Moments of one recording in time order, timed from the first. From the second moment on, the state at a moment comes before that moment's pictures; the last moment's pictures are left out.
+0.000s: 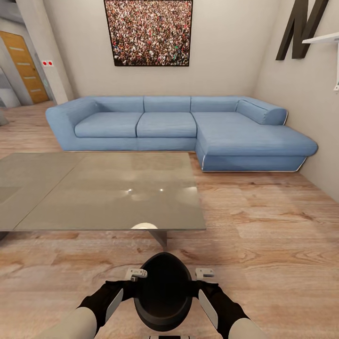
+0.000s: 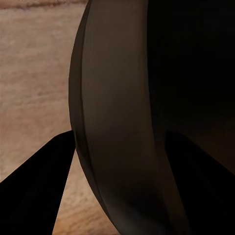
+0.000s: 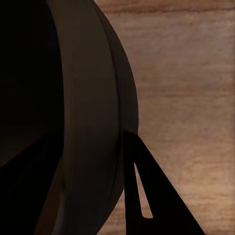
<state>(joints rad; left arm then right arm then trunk) -0.64 -0.08 -0.05 -0.29 -0.01 0.28 -0.16 -0.55 0.17 0.14 -0.47 -0.19 0.34 -0.12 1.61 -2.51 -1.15</state>
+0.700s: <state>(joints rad) -0.64 -0.08 -0.05 -0.28 0.00 0.28 -0.16 -0.55 0.17 0.14 -0.47 -0.19 0.35 -0.12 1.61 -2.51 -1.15</state>
